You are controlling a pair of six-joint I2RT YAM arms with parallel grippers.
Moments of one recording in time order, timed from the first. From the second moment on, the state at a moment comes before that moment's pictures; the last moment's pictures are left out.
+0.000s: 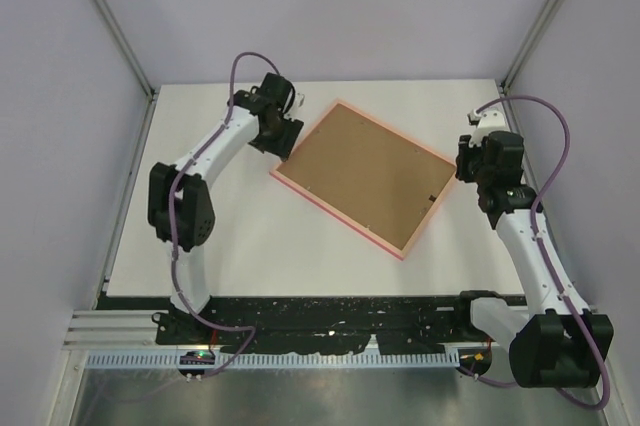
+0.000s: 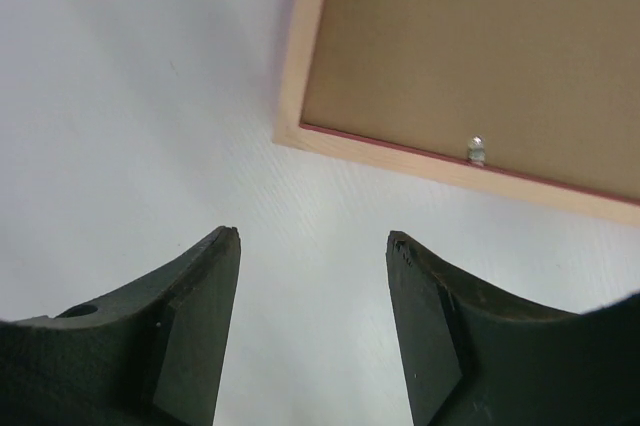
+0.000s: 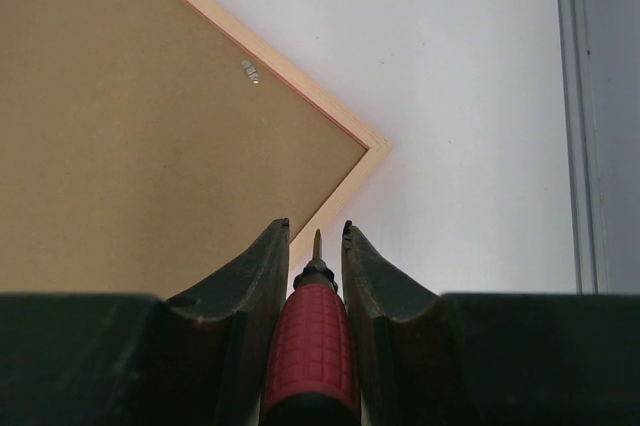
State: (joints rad) left arm -0.40 2.05 1.88 -0.98 -0.06 0.01; right arm -0.02 1.02 0.82 -0.27 -0.03 -0.08
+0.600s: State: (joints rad) left arm -0.82 1.85 1.46 -0.84 -0.08 0.21; right arm -0.02 1.50 1.28 -0.45 0.37 -0.47
